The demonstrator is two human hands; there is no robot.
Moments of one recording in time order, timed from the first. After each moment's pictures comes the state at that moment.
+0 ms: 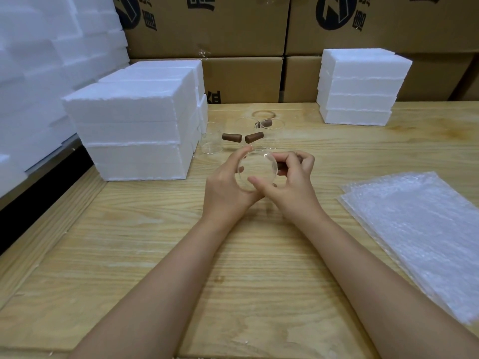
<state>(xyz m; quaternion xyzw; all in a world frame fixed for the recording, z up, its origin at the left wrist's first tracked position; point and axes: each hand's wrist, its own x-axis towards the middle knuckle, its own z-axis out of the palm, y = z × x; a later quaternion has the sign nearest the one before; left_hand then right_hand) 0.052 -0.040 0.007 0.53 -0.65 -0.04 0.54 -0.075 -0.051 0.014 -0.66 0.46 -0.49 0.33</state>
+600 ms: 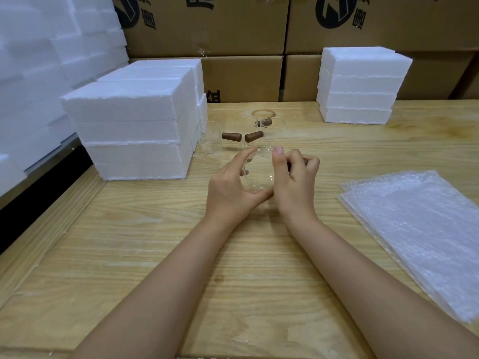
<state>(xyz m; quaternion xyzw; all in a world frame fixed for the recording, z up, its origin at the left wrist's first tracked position) 0.048 -0.039 0.006 0.52 -0.68 -0.01 0.52 -0.060 -0.056 0.013 -0.55 0.50 -0.60 0.30</state>
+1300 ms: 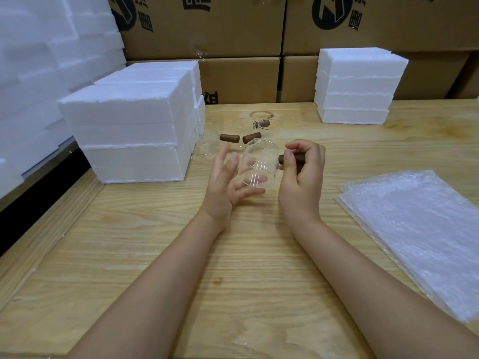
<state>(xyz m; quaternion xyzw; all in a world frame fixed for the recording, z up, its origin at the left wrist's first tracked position) 0.058 -0.045 0.010 0.35 -0.44 -0.56 0.61 -0.066 -0.056 0.015 -0.56 0.40 -0.70 0.18</state>
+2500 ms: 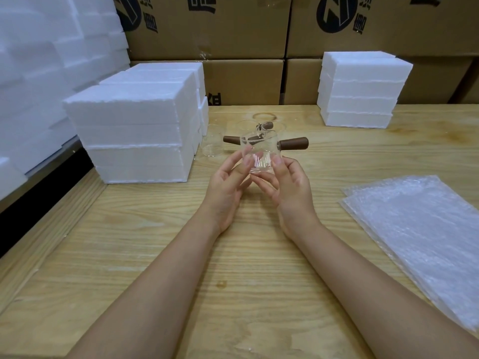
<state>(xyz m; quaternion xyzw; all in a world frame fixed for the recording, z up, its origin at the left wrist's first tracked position) 0.063 -0.051 0.012 0.34 -0.46 -0.57 0.59 -0.055 -0.053 0.011 -0.43 0.31 -0.63 0.57</state>
